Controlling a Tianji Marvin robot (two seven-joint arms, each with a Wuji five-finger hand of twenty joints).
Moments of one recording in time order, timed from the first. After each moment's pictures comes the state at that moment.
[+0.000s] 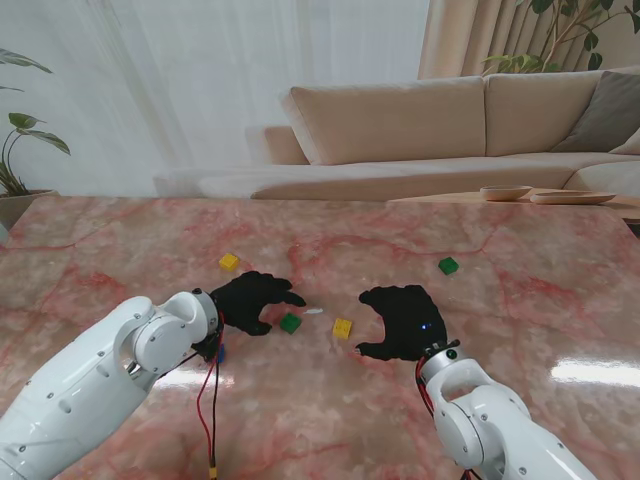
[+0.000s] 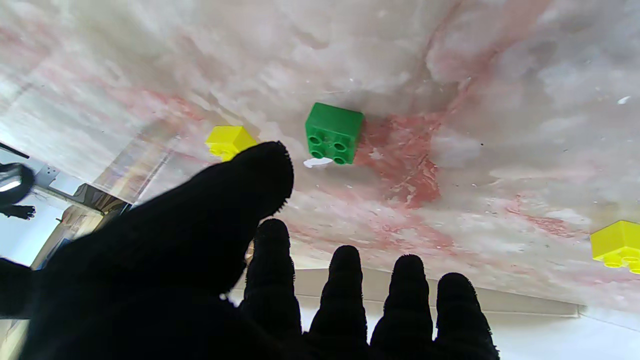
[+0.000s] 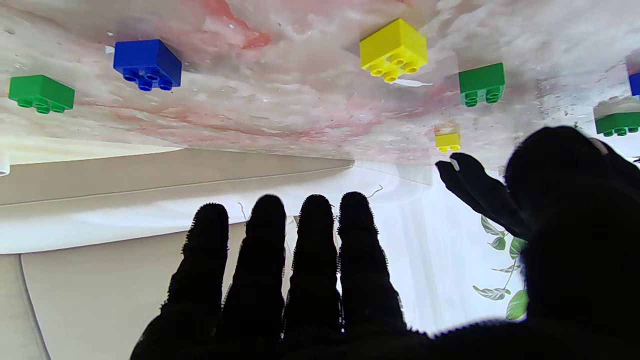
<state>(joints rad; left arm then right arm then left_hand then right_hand) 1.25 -1.02 -0.93 -1.48 0.71 -0.15 -0.35 -1.71 -1.06 1.16 -1.75 -1.16 0.09 -0.10 0.69 -0.55 0.99 -0.07 0.32 -0.16 0.25 0.18 0.20 0.03 0.17 0.40 0.08 0.12 0.14 0.55 -0.06 0.05 0.15 0.53 0.29 -0.55 0.65 -0.09 0.43 -0.01 0.26 0.59 0.48 -0.08 0.29 0.36 0.46 -0.07 0.19 0.38 0.19 -0.03 0.60 0.58</state>
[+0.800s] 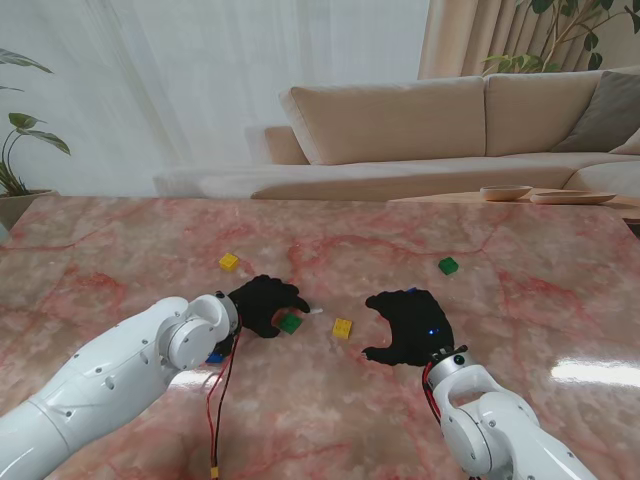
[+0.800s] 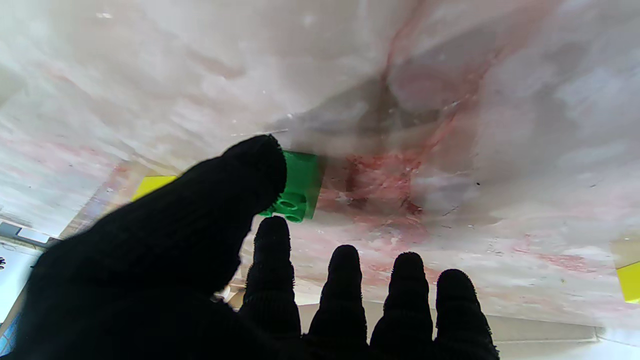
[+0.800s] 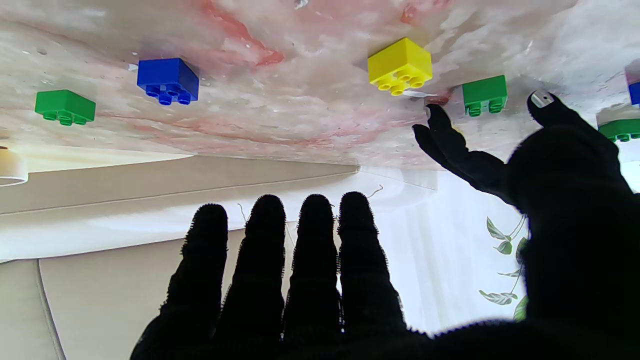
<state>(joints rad) 1.06 -1.06 -0.66 -1.22 0.72 -0.12 -0.19 -1.75 -1.06 1.20 -1.77 -1.16 0.08 -0.09 0.67 -0.58 0.99 -0.08 0.25 -0.16 0.43 0.29 0.20 0.02 0.17 0.43 0.08 0.12 0.17 0.58 -0.06 0.05 0.17 0.62 0.29 -0.55 0.65 -0.09 0.43 -0.01 0.26 0.59 0.48 -0.08 0.29 0.36 0.47 -0.07 0.20 0.38 0.18 -0.02 0.60 0.58</state>
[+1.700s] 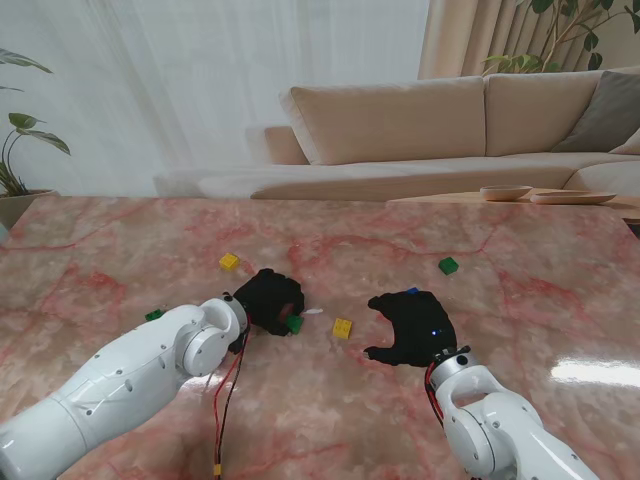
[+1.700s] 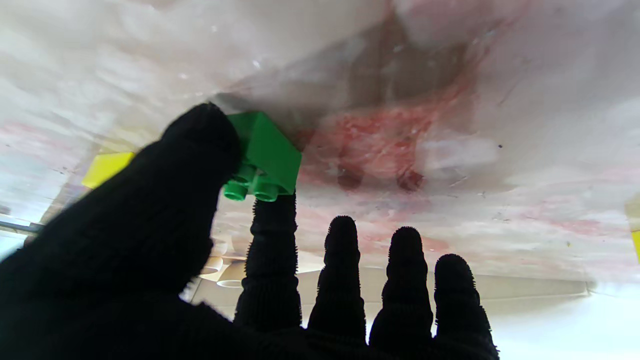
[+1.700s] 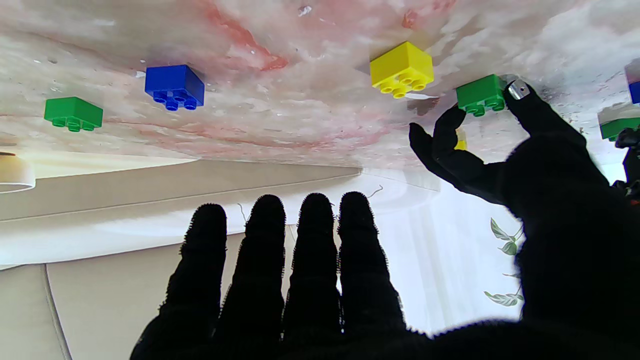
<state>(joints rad) 1.03 -1.11 -0.58 -1.12 0.75 -0.07 0.01 -1.76 -1.06 1.21 -1.78 -1.15 0.08 -0.07 0.60 -0.65 0.84 -0.21 0.45 -0.17 0.98 0.77 0.31 0.00 0.42 0.52 0.17 0.12 0.36 0.62 -0.05 0.05 0.37 0.65 0.29 -0.51 0.65 -0.09 0.43 -0.01 0.26 0.58 0.49 -0.08 0.29 0.36 0.47 -0.07 0.20 0.38 0.18 -0.02 0.60 0.58</state>
